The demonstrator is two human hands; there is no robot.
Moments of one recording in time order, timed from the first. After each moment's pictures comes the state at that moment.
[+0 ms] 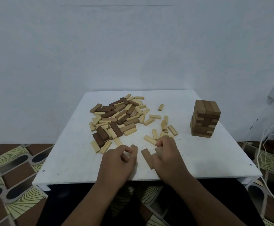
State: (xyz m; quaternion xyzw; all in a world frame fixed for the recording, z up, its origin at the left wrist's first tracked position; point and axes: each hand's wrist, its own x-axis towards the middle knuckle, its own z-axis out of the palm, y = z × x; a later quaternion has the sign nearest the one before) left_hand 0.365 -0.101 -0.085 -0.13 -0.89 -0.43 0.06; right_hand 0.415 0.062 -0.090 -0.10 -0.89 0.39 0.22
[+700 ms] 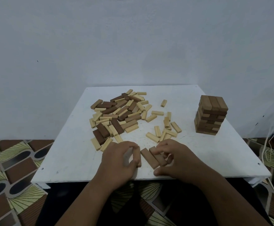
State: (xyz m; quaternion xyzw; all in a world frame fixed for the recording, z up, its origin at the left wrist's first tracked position) left_hand 0.353 -0.113 -0.091 -0.28 -0.89 -0.37 0.04; right_hand 0.414 0.103 -0.078 0.02 -0.94 0.33 0.01
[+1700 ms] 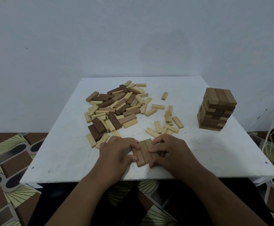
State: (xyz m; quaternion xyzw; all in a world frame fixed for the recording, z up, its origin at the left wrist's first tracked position) left_hand 0.334 -0.113 -0.102 -0.29 -0.88 -0.37 -0.01; right_hand 0.397 0.092 -0.090 -0.01 -0.95 0.32 0.04
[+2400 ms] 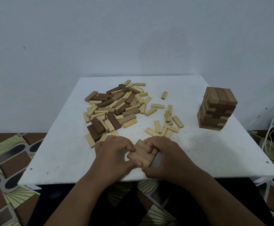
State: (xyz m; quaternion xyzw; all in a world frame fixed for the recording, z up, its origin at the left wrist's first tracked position) left_hand 0.329 -0.115 -0.105 -0.29 -0.87 -0.39 0.02; right_hand 0.402 0.079 -0.089 0.05 -0.93 0.36 0.07
